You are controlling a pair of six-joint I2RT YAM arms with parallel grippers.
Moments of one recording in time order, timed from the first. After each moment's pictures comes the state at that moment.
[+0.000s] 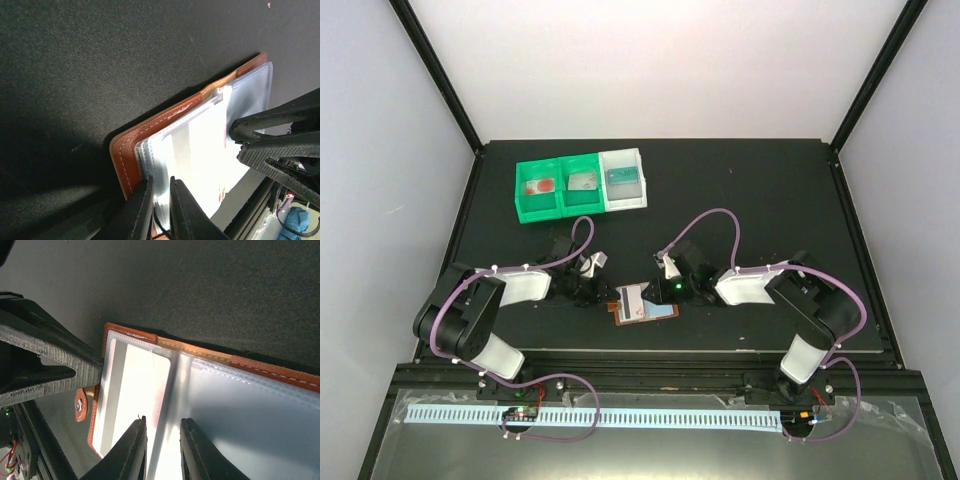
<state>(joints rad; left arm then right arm) -0.39 1.52 0.52 -0.09 0.69 -0.58 0.78 1.71 0.69 0.16 -0.44 0.69</state>
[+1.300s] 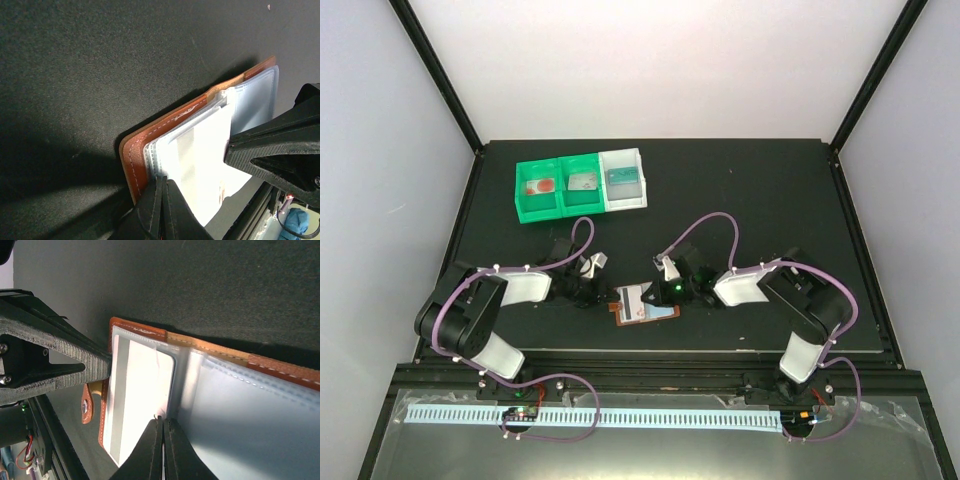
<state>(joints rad) -0.39 1.53 0.50 -0.04 0.69 -0.59 0.78 1.75 0.67 0.25 -0.51 0.74</state>
